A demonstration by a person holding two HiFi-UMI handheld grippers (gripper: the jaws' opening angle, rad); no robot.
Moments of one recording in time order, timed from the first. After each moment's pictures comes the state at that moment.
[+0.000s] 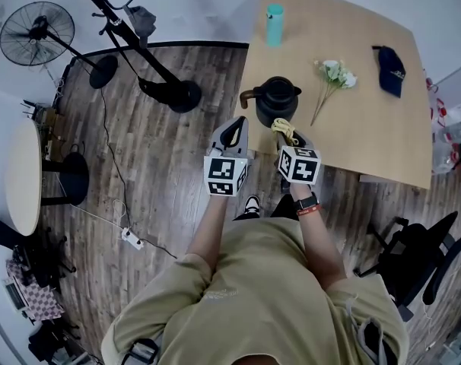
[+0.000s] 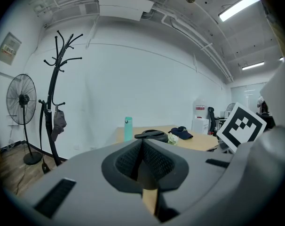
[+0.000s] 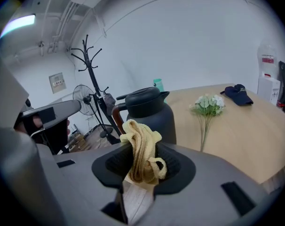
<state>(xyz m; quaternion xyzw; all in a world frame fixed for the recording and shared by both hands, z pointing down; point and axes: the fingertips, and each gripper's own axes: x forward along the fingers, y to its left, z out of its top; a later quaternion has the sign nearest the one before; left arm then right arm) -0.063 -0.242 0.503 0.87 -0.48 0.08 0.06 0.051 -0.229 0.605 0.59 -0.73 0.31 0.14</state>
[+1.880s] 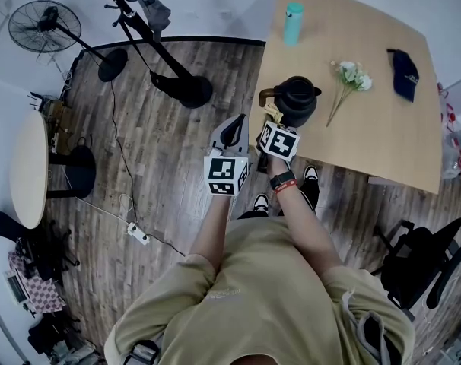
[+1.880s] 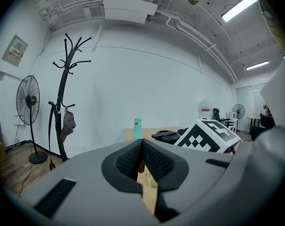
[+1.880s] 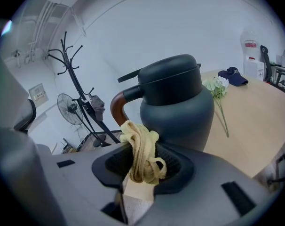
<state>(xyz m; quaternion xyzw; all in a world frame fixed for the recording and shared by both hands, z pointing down) -0.121 -0.248 0.500 0.86 -0.51 0.07 0.06 -0.031 -0.291 0.640 0.64 -0.66 0.37 0.10</state>
